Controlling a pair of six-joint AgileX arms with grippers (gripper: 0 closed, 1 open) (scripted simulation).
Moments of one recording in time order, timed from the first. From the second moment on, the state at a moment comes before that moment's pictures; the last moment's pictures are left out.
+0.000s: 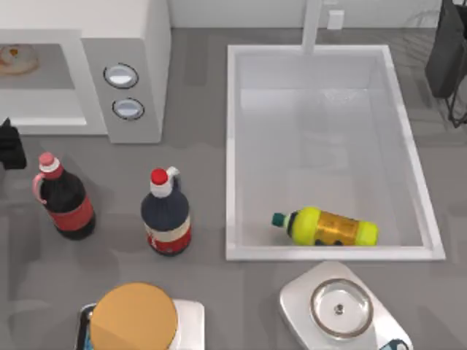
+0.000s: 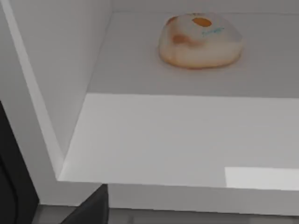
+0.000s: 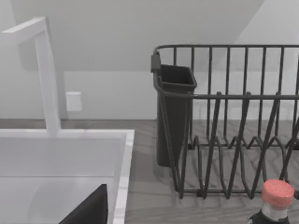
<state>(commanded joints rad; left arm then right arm) 0.25 1.91 0.56 1.05 0.21 0.09 0.00 0.00 0.00 0.00 0.00 0.00</state>
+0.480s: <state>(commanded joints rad) 0.30 1.88 0.41 1.05 0.29 0.12 0.00 0.00 0.00 0.00 0.00 0.00</state>
